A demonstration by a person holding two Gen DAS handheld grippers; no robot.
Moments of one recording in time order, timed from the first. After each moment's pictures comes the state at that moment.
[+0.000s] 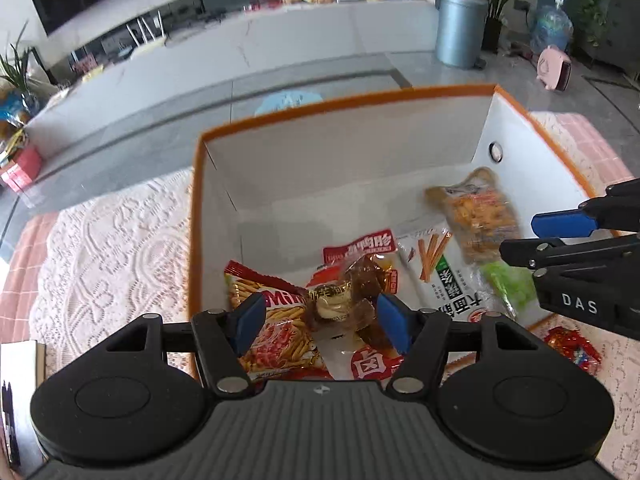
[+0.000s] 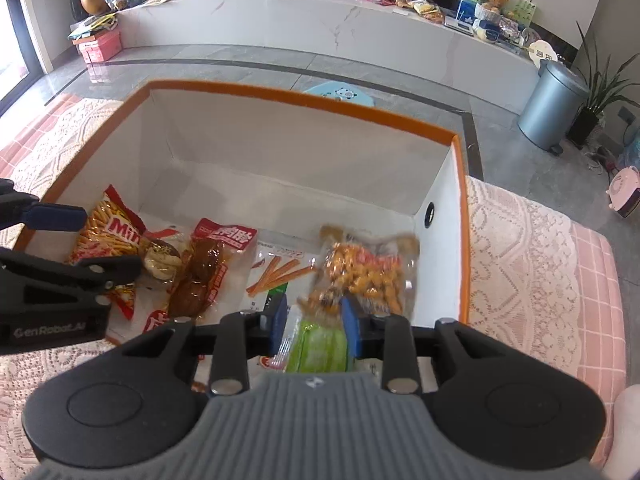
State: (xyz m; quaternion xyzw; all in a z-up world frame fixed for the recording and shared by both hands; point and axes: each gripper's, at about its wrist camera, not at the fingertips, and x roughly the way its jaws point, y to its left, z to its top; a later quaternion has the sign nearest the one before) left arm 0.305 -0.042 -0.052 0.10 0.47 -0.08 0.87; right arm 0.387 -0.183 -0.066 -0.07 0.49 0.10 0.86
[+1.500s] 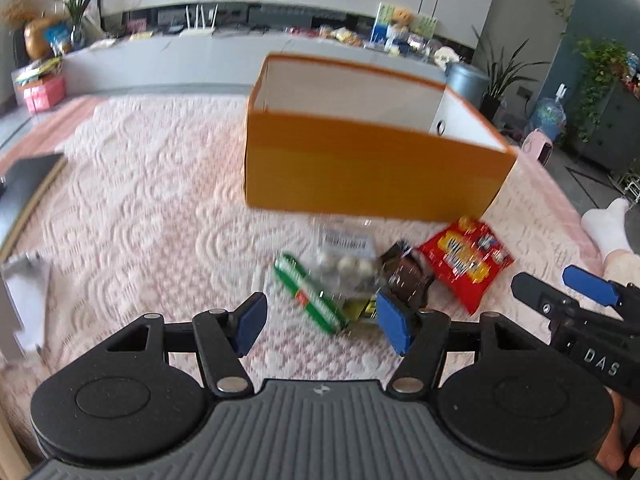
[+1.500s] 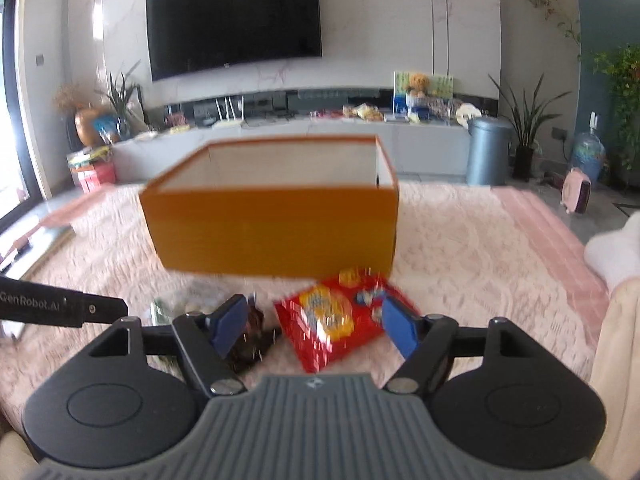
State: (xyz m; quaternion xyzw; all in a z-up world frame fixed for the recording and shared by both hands) left arm 0.110 0.006 -0.080 -0.05 0.41 -0.07 0.91; right arm 0.105 -0.198 -0.076 0.02 0.30 0.05 0.95
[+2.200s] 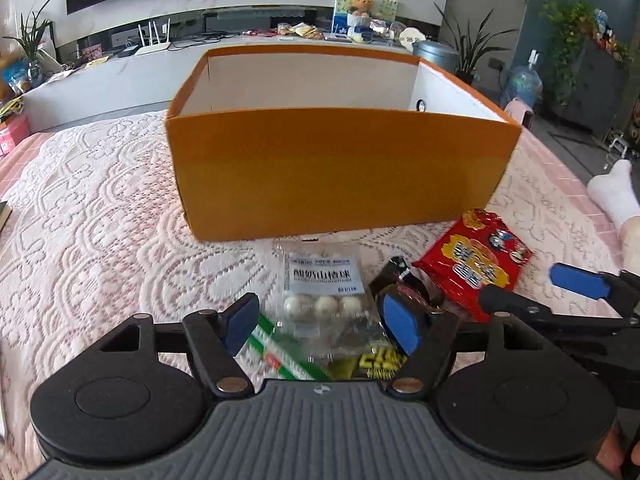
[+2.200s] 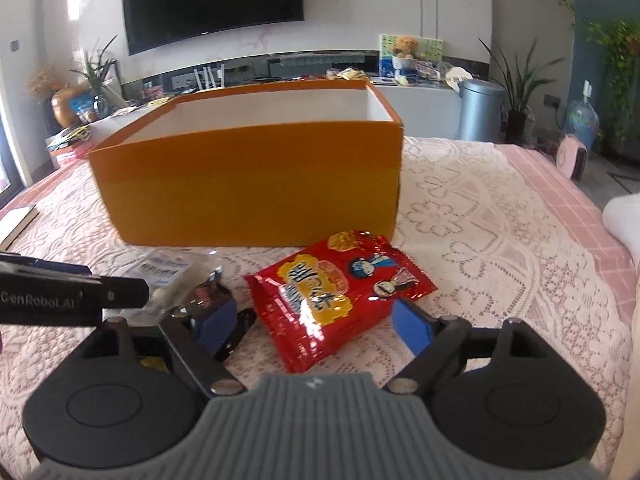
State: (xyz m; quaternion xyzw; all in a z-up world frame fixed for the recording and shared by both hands) left arm 0.161 -0.027 -0.113 0.01 0.41 -0.11 0.91; right arm 0.158 -0.201 -0.127 0.03 0.35 0.02 0.94
